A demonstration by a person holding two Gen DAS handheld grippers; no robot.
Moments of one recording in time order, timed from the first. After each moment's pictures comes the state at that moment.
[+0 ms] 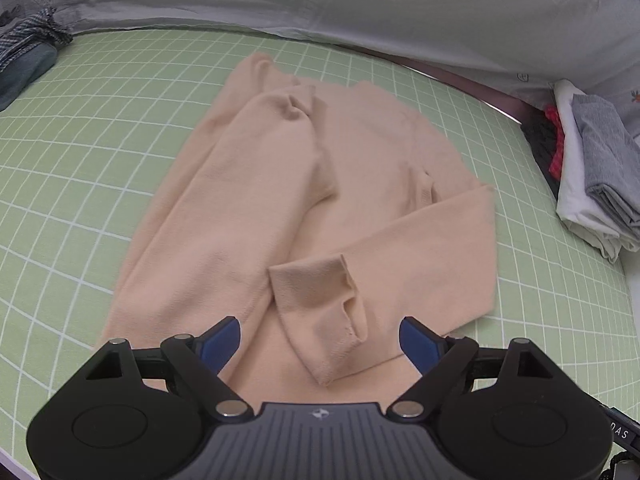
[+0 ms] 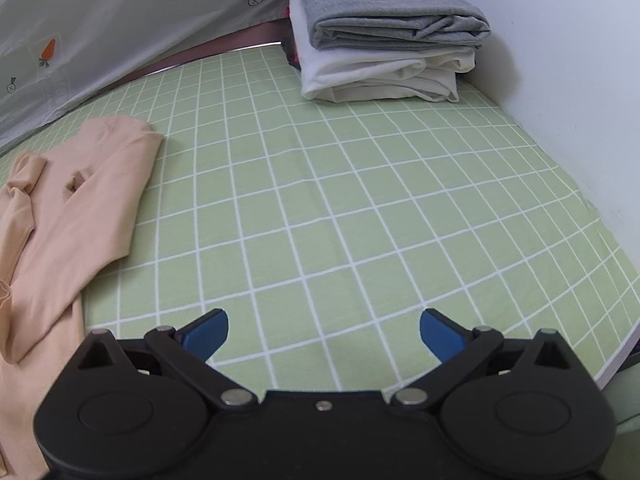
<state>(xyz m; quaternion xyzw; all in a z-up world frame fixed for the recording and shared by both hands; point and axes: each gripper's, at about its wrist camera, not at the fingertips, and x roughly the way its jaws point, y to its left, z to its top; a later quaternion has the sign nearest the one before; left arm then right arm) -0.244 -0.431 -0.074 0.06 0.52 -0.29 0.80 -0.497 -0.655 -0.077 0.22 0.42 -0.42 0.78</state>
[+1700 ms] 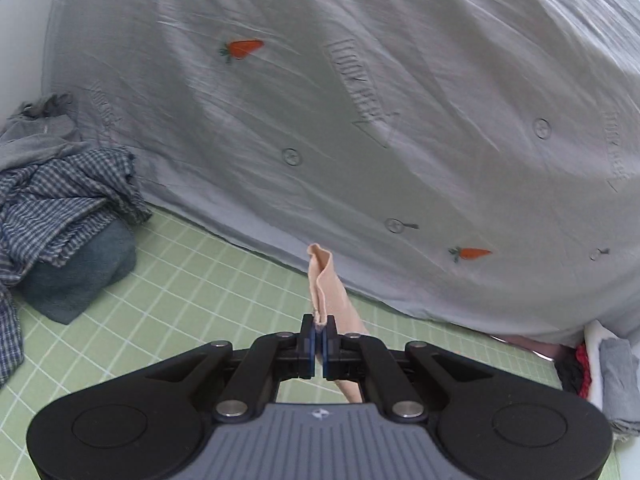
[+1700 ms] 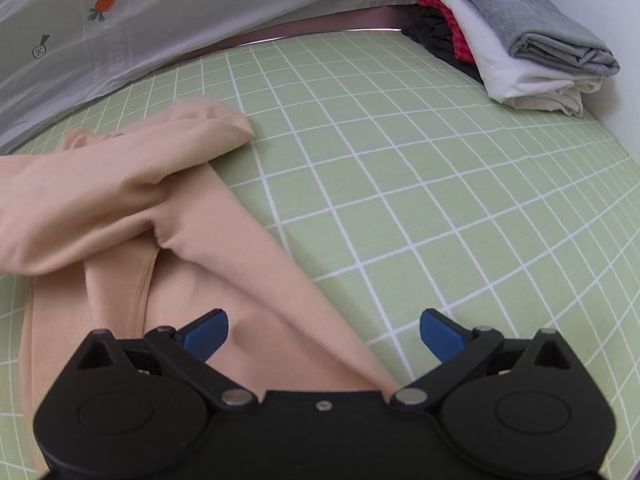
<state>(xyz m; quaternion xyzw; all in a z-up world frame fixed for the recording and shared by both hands) 0.073 -0.240 0.015 -0.10 0.34 -0.28 0.89 -0.248 -0.541 -0.105 0.22 0.42 -0.44 0.76</state>
